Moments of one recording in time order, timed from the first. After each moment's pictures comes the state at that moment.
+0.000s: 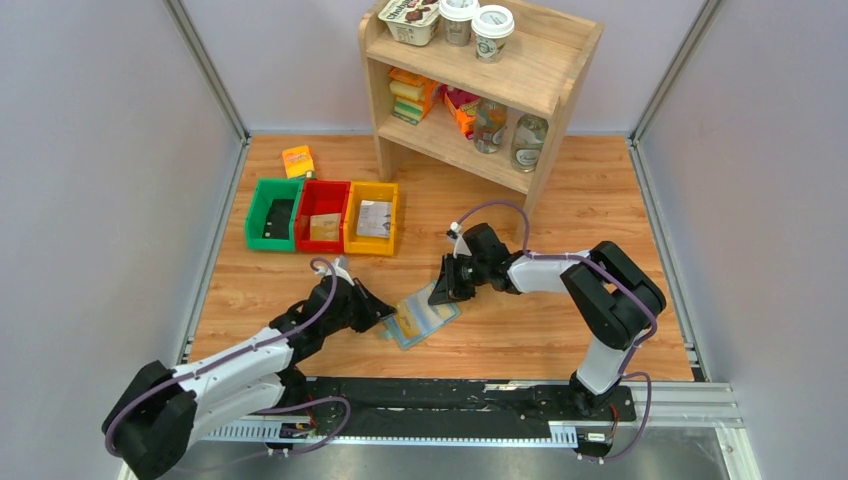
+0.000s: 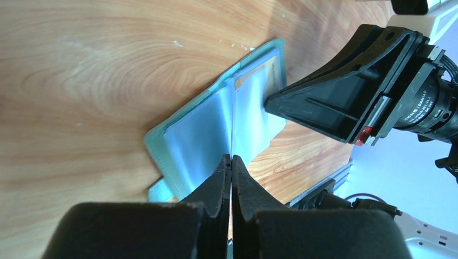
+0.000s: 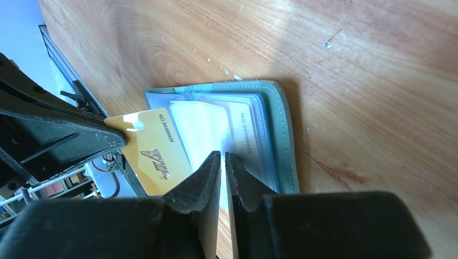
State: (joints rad) left arm -0.68 0.94 0.22 0.11 0.06 -1.19; right arm 0.66 1.75 0.80 0.10 -0.54 0.70
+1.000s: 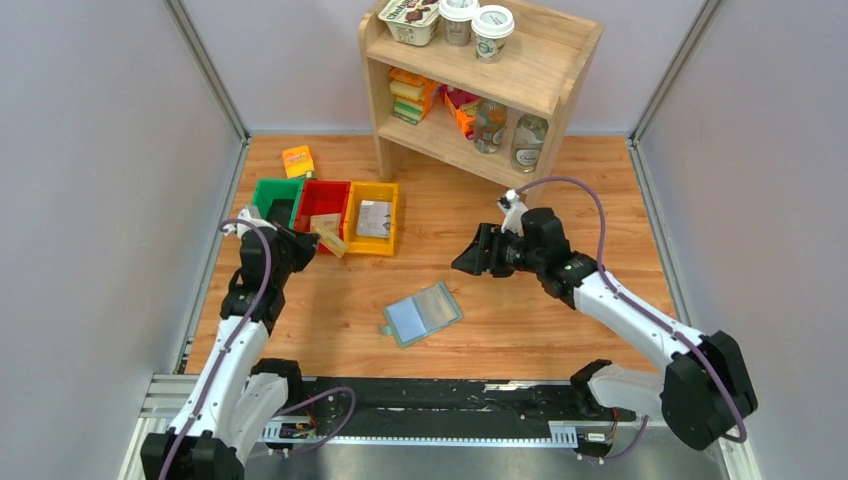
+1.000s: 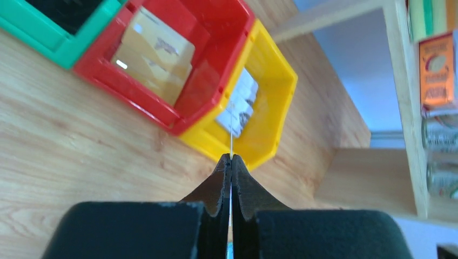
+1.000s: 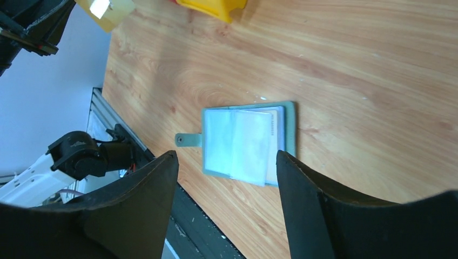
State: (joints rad) left arm -0.08 0.76 0.54 -0.19 -0.02 -0.91; right arm 0.54 1.20 0.73 -0.08 -0.43 0.64
